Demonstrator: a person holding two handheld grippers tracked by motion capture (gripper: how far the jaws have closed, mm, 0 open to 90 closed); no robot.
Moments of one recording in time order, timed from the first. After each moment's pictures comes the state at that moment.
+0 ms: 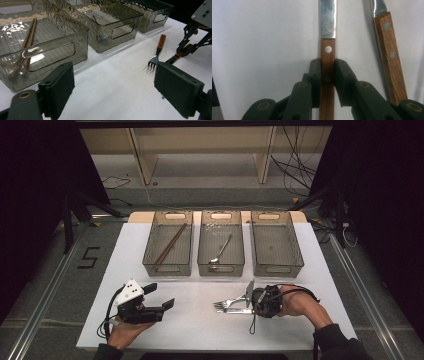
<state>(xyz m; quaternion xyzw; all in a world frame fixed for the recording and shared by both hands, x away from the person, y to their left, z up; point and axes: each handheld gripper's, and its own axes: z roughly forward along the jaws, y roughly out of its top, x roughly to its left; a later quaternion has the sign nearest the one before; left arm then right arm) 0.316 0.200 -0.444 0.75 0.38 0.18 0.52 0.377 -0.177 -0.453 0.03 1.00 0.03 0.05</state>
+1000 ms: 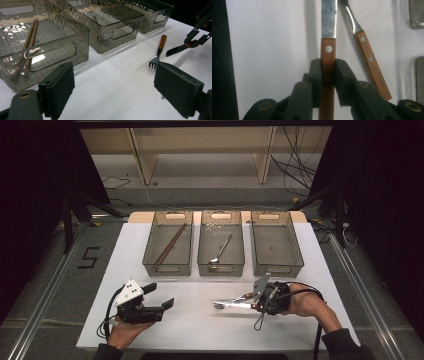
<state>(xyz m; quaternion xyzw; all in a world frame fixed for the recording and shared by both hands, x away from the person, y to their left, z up) 0.316 0.202 -0.445 0.75 0.38 0.18 0.52 0.372 -0.197 -0.426 0.04 0.99 0.13 0.06</state>
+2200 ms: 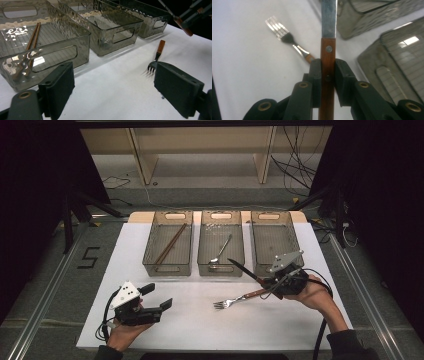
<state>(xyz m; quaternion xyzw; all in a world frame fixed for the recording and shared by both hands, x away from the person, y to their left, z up) 0.311 0.205 -0.446 0.73 0.38 0.18 0.53 0.394 -0.239 -0.395 0.22 0.93 0.29 0.11</state>
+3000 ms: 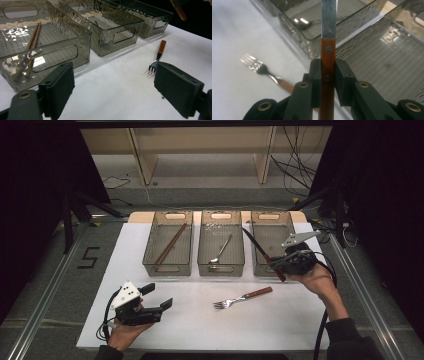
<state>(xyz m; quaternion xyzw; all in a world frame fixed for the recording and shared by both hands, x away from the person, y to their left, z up) 0.312 0.205 -0.448 0.73 0.38 0.19 0.54 0.425 -0.258 -0.367 0.32 0.87 0.34 0.14</state>
